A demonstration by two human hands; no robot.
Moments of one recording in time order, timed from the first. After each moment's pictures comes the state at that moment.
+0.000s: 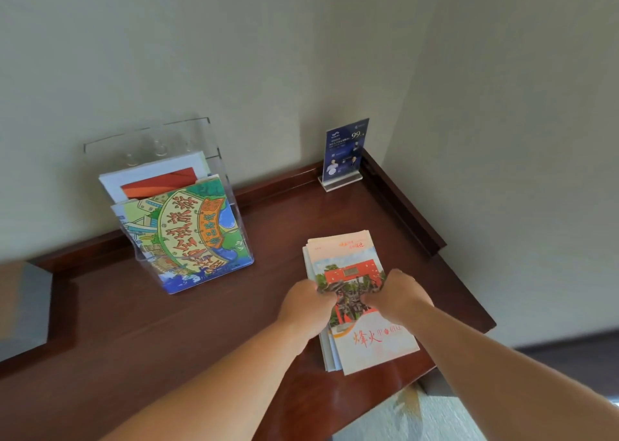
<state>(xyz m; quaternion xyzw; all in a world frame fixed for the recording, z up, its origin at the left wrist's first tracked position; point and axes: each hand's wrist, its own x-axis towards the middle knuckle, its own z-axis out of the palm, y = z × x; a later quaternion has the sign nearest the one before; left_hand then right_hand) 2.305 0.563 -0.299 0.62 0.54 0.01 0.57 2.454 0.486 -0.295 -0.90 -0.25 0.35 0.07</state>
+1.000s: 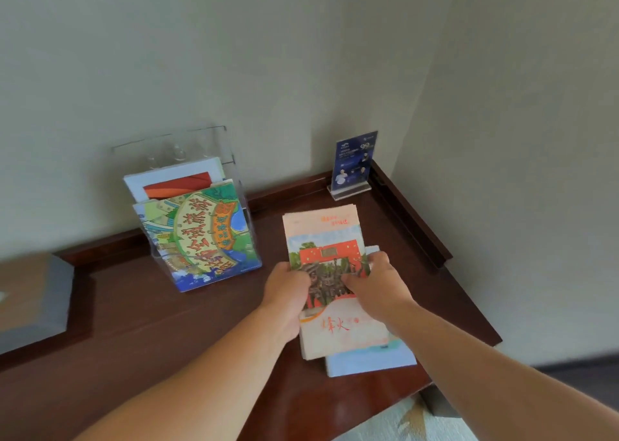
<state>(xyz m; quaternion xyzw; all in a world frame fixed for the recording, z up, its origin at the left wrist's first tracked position) 2.296 0.583 -0.268 0.38 0.60 0.20 0.68 2.423 0.508 -0.258 -0.84 -0.26 0.37 0.29</state>
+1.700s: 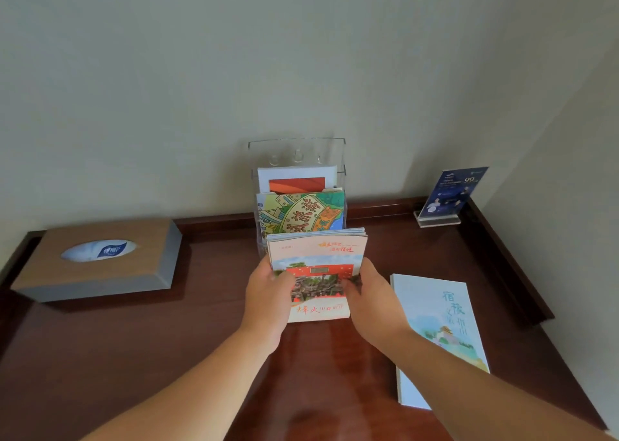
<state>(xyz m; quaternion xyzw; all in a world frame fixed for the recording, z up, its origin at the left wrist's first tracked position) 2.149 0.615 -0.248 0.42 0.52 0.42 0.62 2.309 0.573 -0.267 -0.75 -0.49 0.33 0.30</state>
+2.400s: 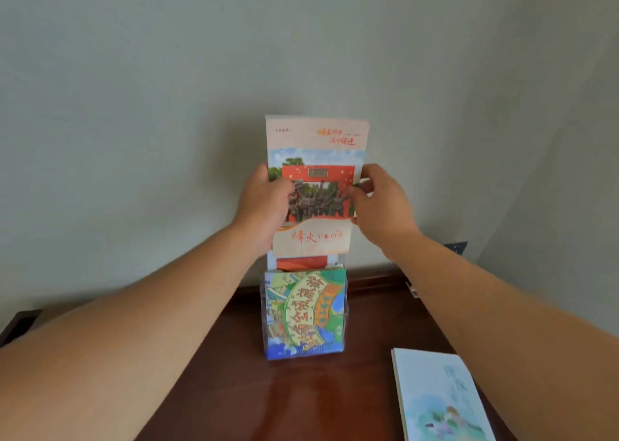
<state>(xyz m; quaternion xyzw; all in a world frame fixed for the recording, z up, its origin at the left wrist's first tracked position) 2.160 0.750 -0.055 0.55 0.44 0.48 0.51 2.323 0.698 -0.059 -0.67 -0.53 0.17 0.49</state>
